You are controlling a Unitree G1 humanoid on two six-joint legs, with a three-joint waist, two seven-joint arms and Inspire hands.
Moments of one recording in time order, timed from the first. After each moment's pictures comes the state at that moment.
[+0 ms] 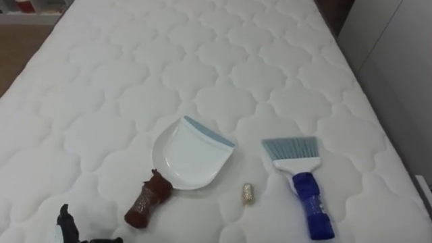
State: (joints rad) left arm 0.18 0.19 0.05 0.70 0.19 -0.10 0.49; right arm 0.10 -0.23 0.02 1.26 -0.35 -0.01 -0.06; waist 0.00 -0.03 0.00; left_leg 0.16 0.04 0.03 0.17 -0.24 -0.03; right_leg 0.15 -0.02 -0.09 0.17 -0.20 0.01
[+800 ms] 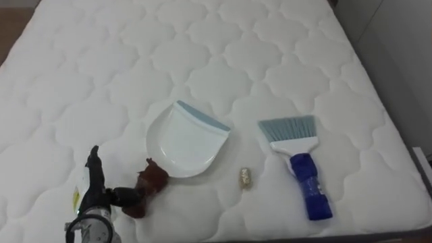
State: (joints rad) left arm -0.01 0.20 -0.05 0.69 0.25 -0.09 0.44; right arm 0.02 -0.24 0.07 1.29 -0.28 0.01 -0.06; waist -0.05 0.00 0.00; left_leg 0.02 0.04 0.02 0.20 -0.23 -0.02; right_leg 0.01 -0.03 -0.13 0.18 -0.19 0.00
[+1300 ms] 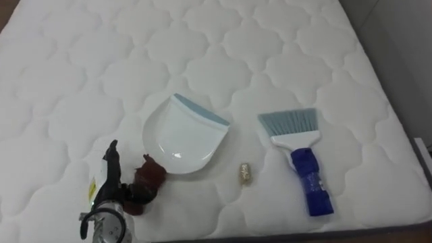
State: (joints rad) left arm -0.07 0.19 -0.13 0.75 0.25 -0.09 0.42; right arm -0.01 -0.24 0.13 1.29 -0.15 0.00 -0.09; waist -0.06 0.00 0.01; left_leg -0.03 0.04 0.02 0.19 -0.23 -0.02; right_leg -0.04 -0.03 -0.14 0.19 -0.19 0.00
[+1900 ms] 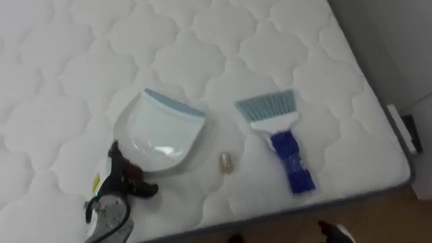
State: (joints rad) left arm -0.25 0.17 -0.17 0.98 0.22 -0.09 0.40; right arm -0.12 -0.25 0.22 1.32 -0.06 -0.05 -0.15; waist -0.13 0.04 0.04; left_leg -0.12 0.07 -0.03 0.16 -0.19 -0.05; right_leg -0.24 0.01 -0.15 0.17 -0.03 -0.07
